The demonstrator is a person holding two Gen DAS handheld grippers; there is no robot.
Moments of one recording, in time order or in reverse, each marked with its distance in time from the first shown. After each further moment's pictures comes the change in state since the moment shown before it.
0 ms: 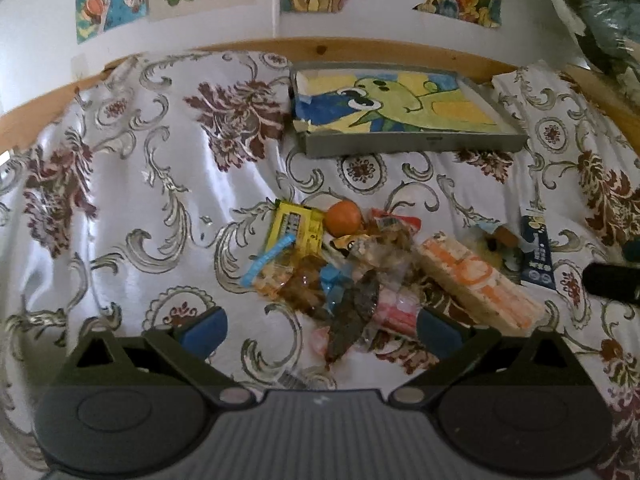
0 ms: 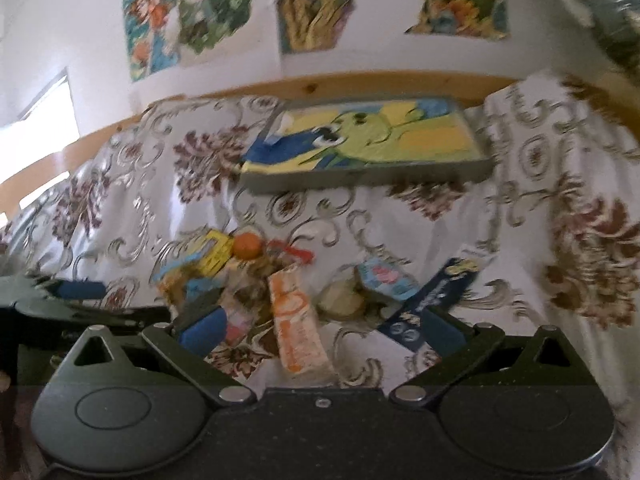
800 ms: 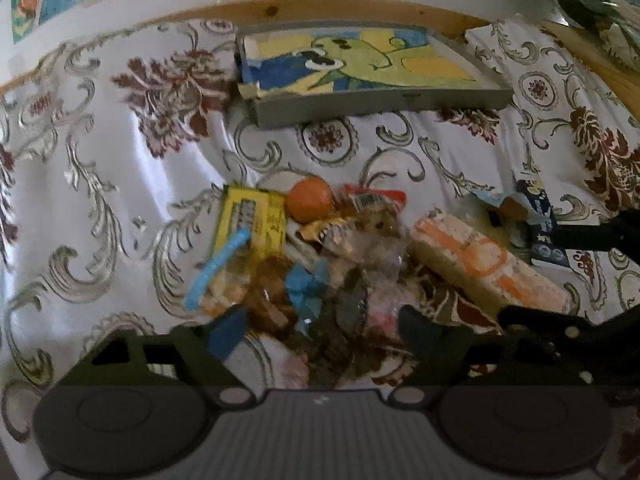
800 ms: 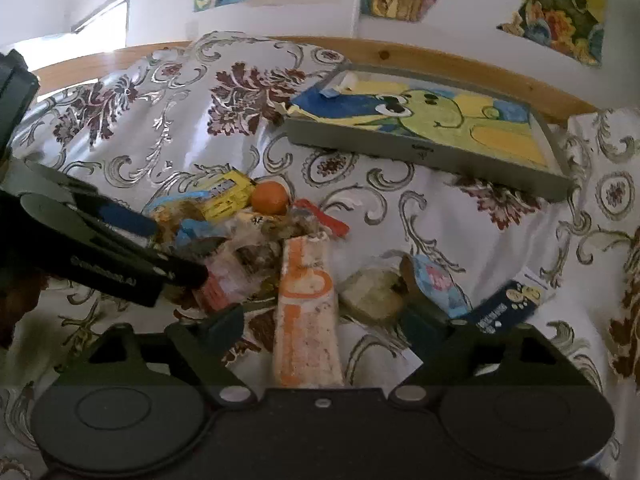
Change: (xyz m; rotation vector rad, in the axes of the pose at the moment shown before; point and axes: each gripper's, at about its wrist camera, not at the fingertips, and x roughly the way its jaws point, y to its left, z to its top) left arm 0.061 -0.006 0.010 0.098 0.093 -0.106; right arm 0.074 0.017 -0.017 -0.268 0.035 0.048
